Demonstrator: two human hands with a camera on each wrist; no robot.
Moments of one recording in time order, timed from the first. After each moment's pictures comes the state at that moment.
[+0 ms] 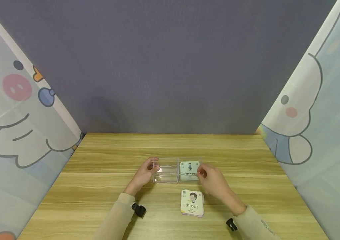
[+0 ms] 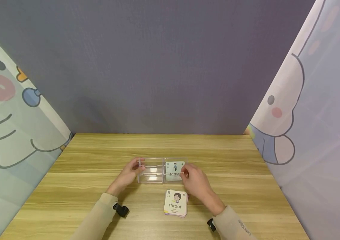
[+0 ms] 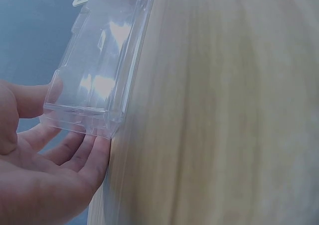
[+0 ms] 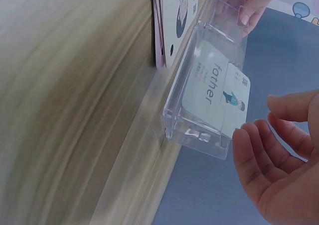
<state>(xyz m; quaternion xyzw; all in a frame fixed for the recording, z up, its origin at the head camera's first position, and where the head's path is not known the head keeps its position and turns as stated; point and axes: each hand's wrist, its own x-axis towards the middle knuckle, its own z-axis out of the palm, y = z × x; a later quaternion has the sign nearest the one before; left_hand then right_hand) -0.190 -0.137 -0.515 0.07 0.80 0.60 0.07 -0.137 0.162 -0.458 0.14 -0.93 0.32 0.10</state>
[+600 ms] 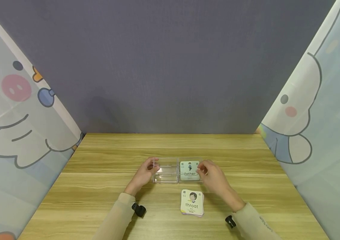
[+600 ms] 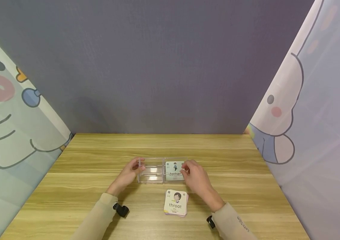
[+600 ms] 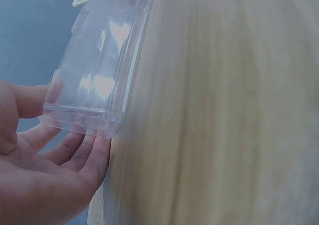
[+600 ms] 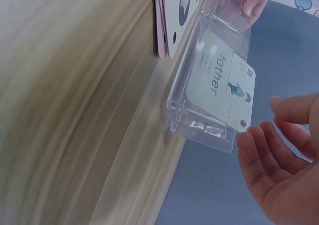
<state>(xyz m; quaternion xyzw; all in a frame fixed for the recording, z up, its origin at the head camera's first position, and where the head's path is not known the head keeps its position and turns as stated) -0.190 -0.139 -0.512 0.08 0.80 0.58 0.08 -0.145 0.164 -0.459 0.12 -0.93 0.33 0.12</state>
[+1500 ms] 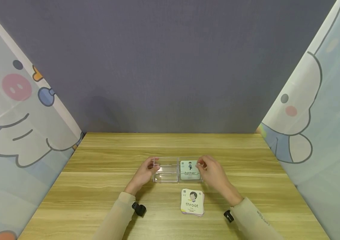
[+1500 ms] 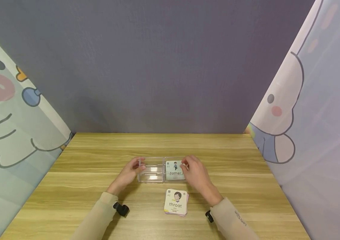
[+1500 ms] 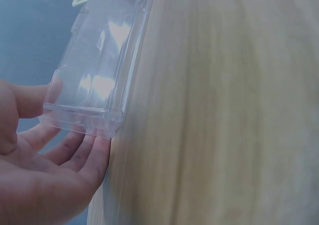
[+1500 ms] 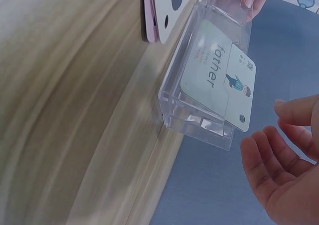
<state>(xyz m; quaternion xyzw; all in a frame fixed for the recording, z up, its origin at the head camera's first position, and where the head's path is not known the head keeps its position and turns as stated) -0.190 -0.139 -0.512 0.08 0.80 0.59 0.08 -0.157 0.163 -0.457 0.14 -0.93 0.32 0.15</state>
